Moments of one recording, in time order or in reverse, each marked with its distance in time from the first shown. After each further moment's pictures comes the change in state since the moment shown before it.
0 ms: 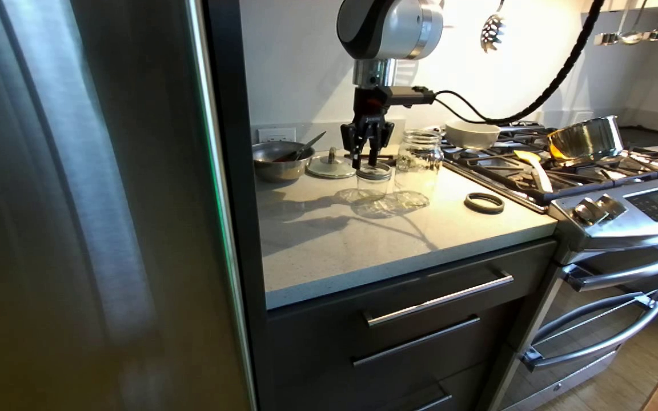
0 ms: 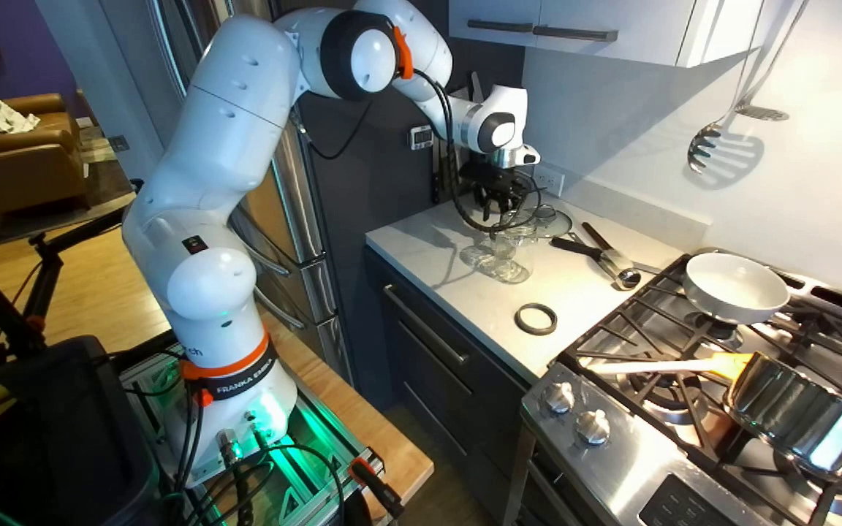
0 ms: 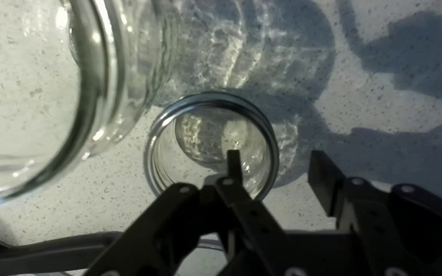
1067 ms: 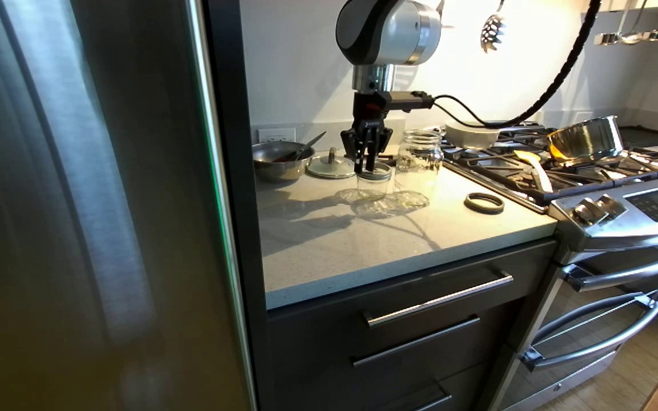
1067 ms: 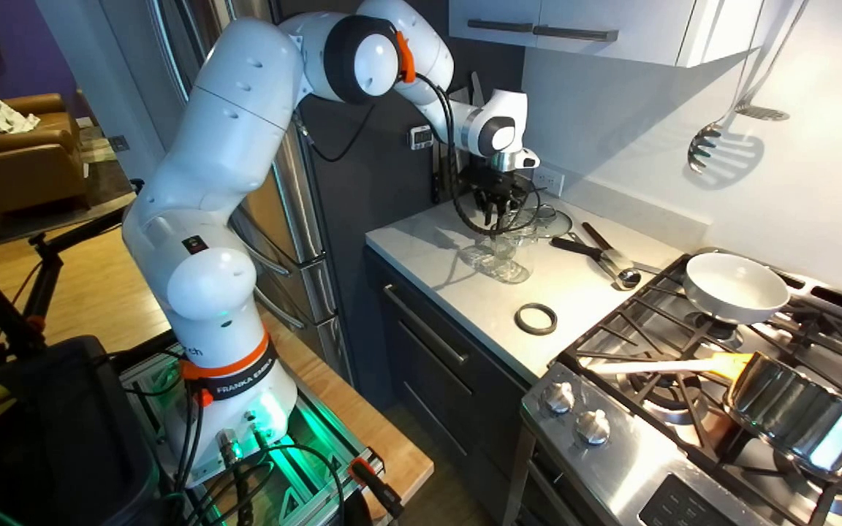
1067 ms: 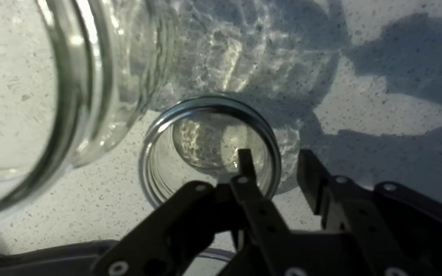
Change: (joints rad) arm 0.000 0.020 0.001 0.010 0.000 0.000 0.000
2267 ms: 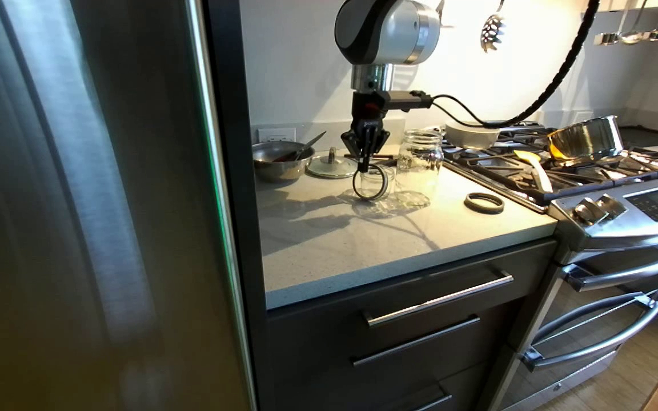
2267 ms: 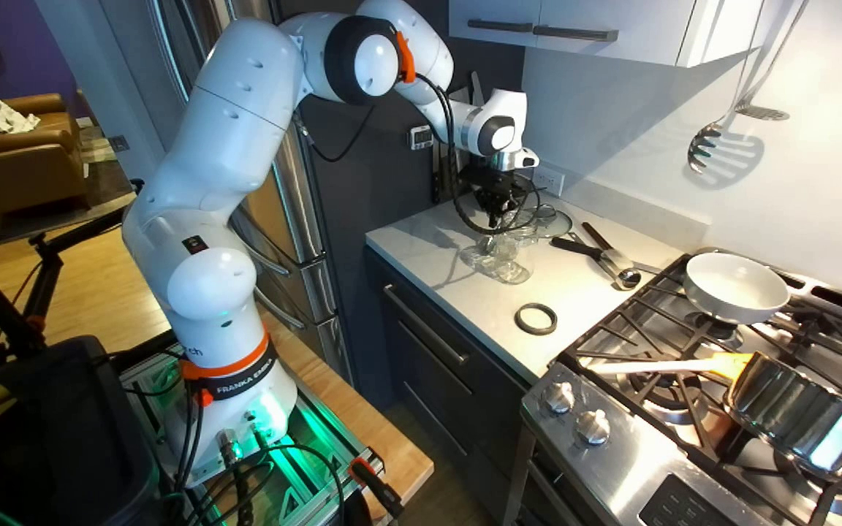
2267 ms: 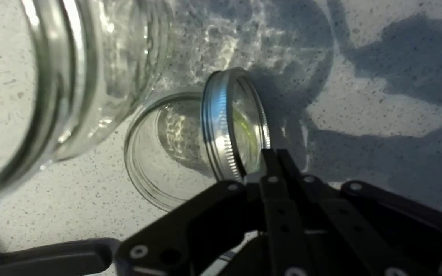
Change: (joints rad) arm 0.001 0.002 0.003 0.004 -0.001 -0.001 -0.001
